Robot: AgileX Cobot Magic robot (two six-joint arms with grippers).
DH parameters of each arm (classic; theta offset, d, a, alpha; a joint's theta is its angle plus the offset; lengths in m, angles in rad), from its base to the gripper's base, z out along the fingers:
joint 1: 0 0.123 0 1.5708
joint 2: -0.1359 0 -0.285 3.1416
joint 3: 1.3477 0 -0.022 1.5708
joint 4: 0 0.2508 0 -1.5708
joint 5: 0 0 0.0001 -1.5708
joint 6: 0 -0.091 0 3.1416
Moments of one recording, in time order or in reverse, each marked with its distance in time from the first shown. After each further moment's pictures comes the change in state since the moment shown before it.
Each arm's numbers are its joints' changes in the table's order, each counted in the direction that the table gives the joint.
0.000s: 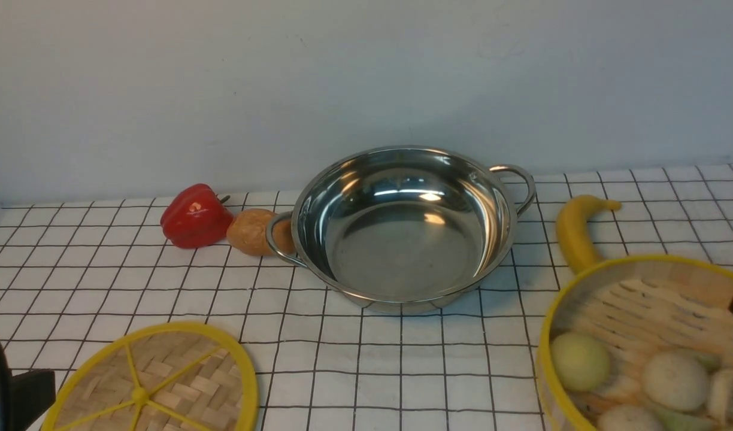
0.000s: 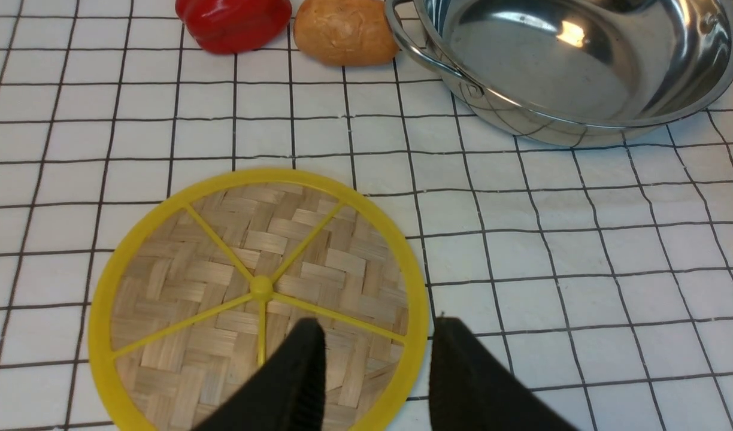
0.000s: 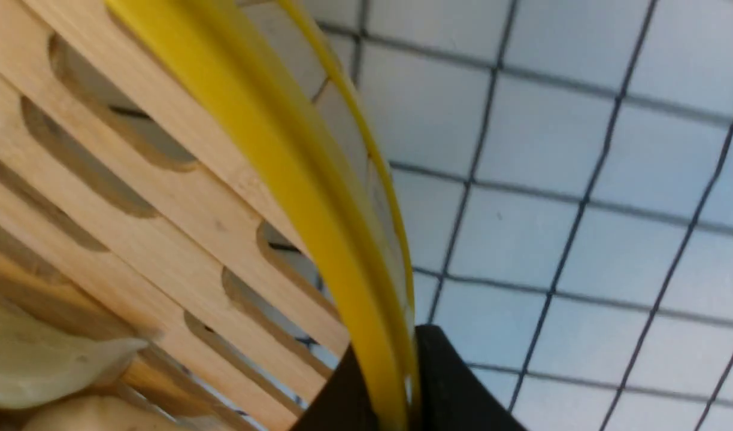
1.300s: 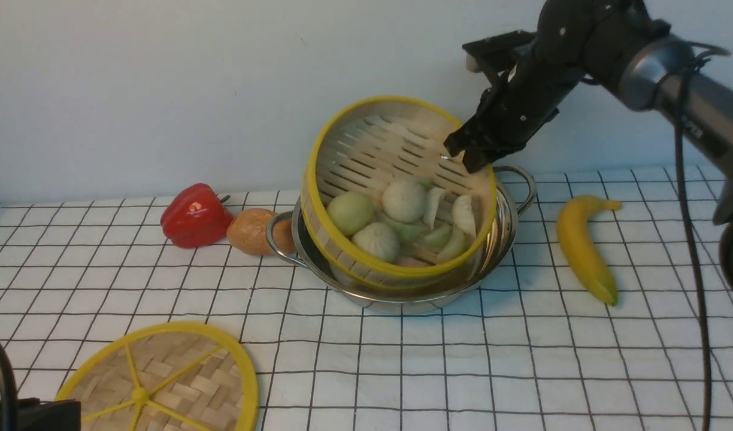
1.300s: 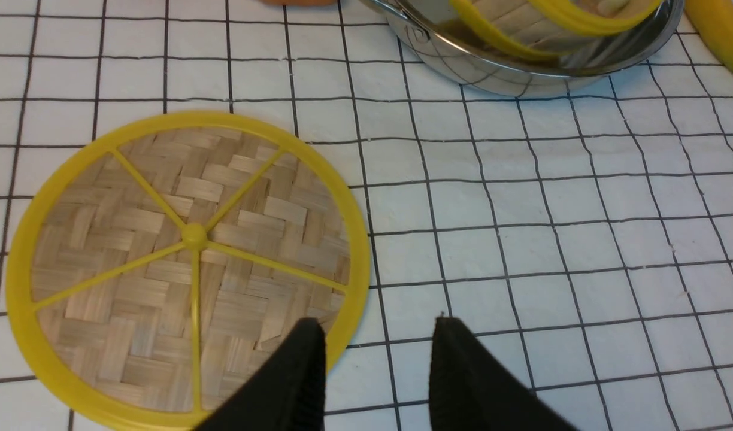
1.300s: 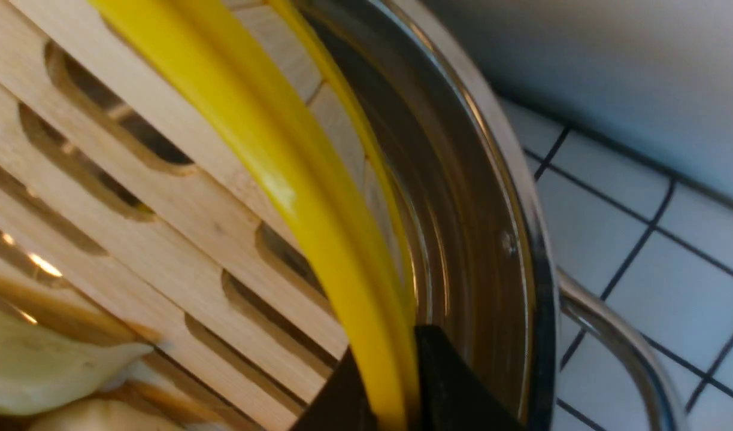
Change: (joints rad) right arm 0.321 -0.850 -1.255 0.288 0.023 0.090; left arm 0.000 0.000 0.000 -0.072 0.091 0.000
